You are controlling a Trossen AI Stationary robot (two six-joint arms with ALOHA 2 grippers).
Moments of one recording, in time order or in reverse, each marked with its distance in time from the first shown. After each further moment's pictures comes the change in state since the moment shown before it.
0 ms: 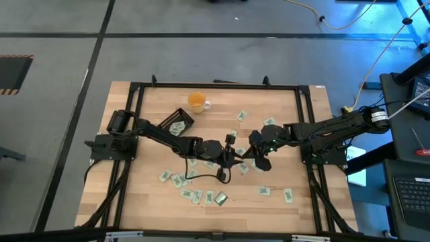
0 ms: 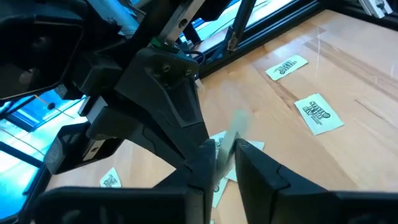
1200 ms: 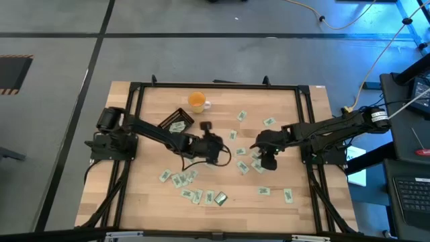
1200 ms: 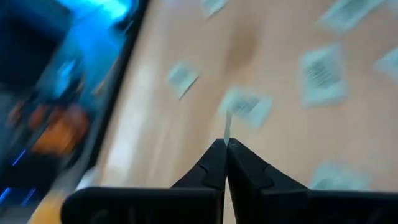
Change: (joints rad) left arm 0.000 -0.126 -0.001 -0.672 -0.577 -0.400; right arm 0.000 0.000 0.001 -0.461 0.125 0.020
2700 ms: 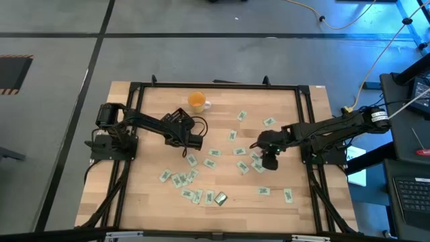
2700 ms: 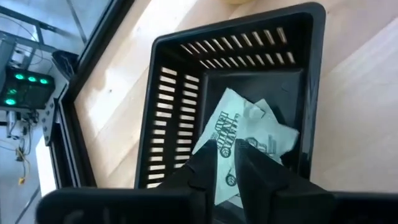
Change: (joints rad) left arm 0.151 -0.028 -0.150 -0.715 -0.014 -0.928; right arm 0.000 0.000 0.000 -0.062 0.001 0.033
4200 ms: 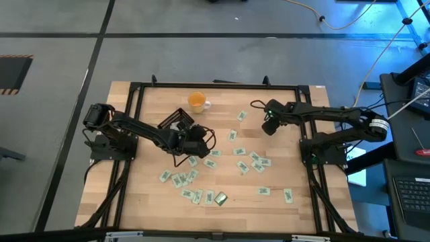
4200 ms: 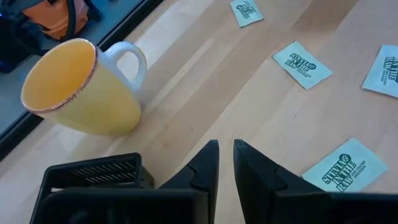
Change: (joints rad) left arm -0.146 -0.128 0.000 0.523 -0.024 0.290; right arm -0.567 0.042 -0.003 -0.096 0.388 -0.082
